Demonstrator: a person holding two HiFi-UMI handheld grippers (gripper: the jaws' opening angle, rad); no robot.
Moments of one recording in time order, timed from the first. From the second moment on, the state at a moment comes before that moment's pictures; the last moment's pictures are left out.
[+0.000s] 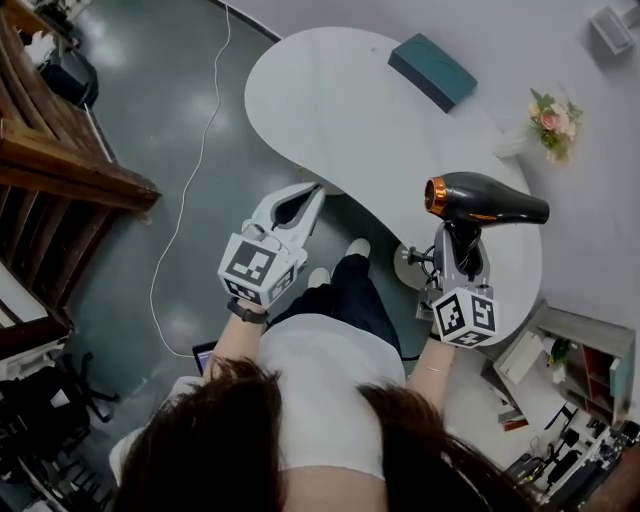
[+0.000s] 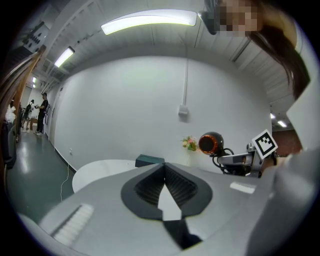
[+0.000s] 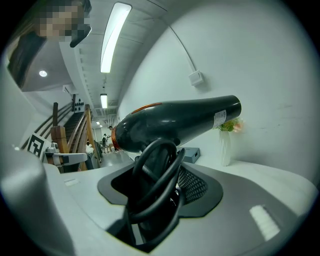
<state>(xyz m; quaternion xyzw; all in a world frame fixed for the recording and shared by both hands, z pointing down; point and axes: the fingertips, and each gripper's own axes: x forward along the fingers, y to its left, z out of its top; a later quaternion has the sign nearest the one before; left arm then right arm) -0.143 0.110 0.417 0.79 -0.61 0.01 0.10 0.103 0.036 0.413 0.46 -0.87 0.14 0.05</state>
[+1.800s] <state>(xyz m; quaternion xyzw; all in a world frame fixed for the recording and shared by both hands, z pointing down) -0.063 -0.200 0.381 0.89 -0.45 0.02 0.06 0.168 -0.153 0.427 0.59 -0.79 0.19 0.02</state>
